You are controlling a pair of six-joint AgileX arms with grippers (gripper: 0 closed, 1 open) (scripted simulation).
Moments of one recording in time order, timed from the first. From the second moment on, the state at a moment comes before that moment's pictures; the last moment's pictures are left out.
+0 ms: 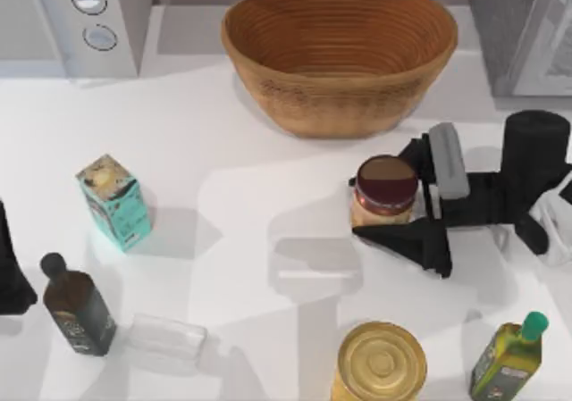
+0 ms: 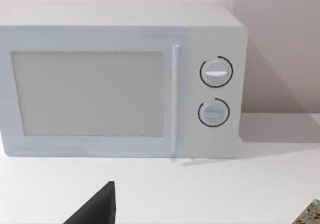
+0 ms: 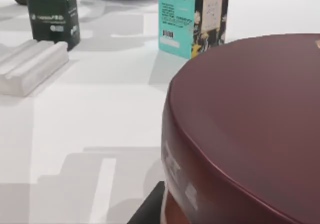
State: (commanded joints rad) left arm 0.00 0.00 0.00 0.00 0.00 0.00; right arm 0.21 2.38 0.96 1.06 -1.31 -0.36
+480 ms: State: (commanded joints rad) left arm 0.00 0.00 0.00 0.00 0.00 0.00; right arm 0.21 2.38 0.96 1.06 -1.31 -0.36
